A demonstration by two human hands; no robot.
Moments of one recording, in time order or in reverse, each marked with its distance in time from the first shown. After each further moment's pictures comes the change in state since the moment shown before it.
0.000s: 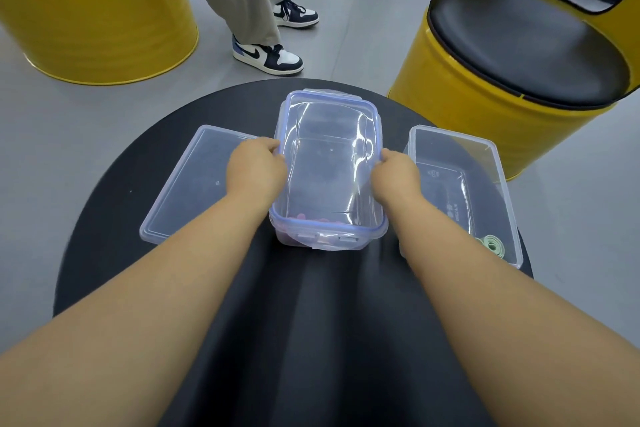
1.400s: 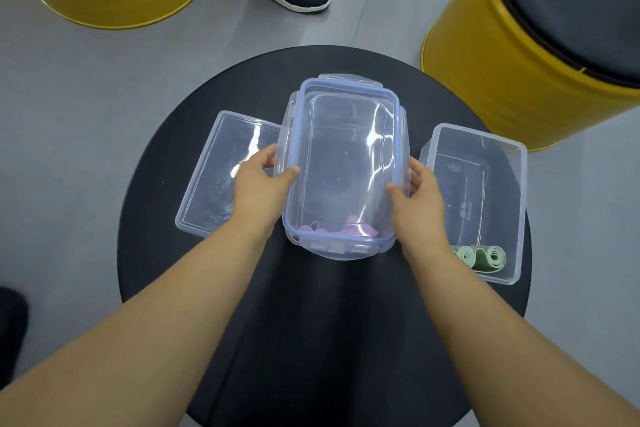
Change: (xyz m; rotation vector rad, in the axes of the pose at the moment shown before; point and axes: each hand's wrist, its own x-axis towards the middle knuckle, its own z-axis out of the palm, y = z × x) left_hand -0.009 0.020 -0.029 -0.468 -0.047 -0.365; right_hand -0.032 -0.008 -0.026 0.466 -0.051 0.198
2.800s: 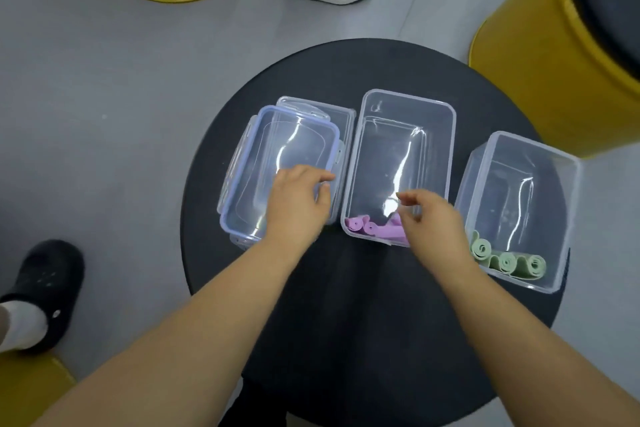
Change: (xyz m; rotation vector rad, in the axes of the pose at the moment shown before) left_hand -0.011 -0.030 -0.044 0.510 0.003 0.314; right_hand -0.043 -0.026 0.025 -0.608 -0.277 -0.159
